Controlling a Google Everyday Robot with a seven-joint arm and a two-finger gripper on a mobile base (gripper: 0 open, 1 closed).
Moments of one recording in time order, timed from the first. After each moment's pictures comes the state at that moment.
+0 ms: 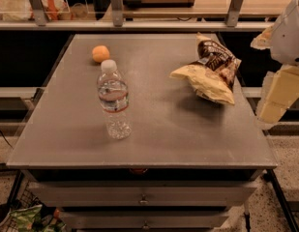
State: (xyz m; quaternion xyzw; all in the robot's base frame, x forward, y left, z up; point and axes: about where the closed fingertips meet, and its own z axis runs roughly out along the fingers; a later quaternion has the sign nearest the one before) arm 0.438 -0.217 0.977 -0.60 0.78 -0.03 0.16
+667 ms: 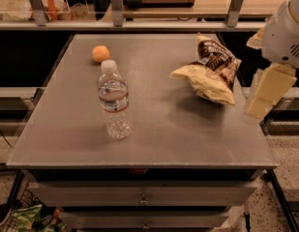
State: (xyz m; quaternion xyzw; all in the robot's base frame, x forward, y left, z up) arm 0.453 -0.211 0.970 -0.58 0.79 -0.03 0.17
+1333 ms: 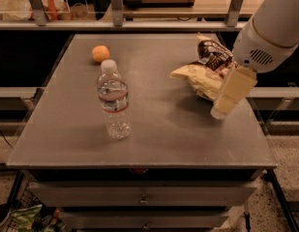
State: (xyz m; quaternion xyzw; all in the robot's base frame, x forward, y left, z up) arm 0.487 -0.187 0.939 -0.52 0.84 -0.01 0.18
